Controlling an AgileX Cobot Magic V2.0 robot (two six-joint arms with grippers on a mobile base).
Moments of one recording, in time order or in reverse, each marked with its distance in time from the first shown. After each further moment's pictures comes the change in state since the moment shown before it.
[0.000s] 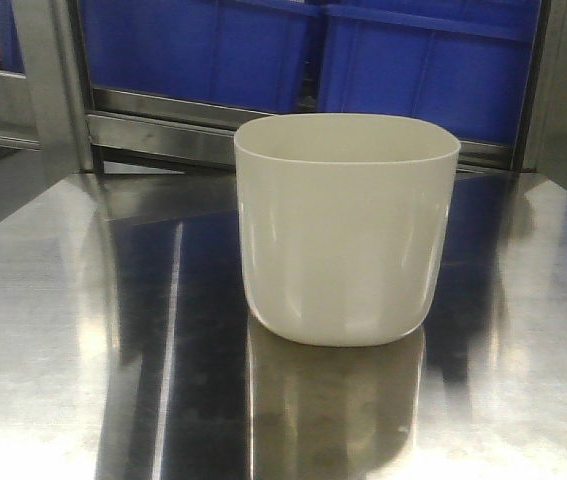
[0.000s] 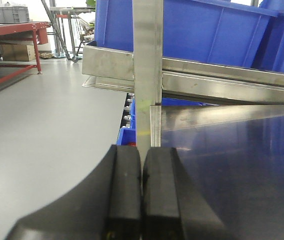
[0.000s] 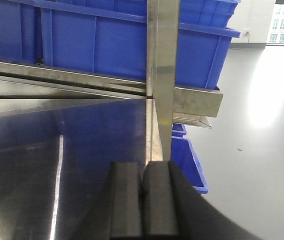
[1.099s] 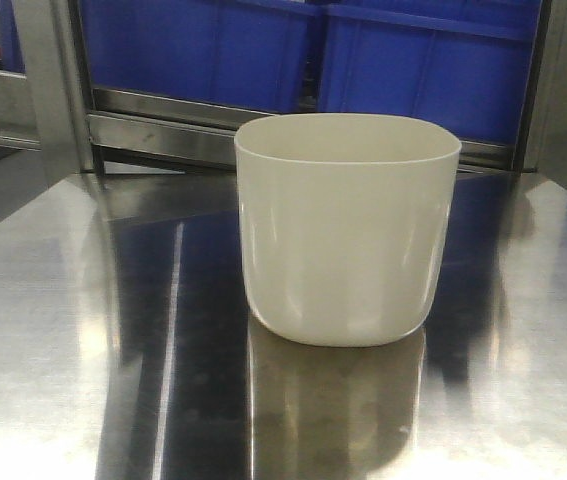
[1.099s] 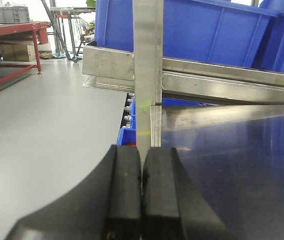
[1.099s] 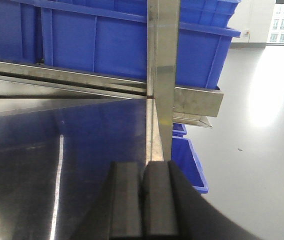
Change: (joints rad) left arm 0.000 0.000 0.000 0.000 0.000 0.000; right arm 0.000 0.000 0.000 0.000 0.000 0.000
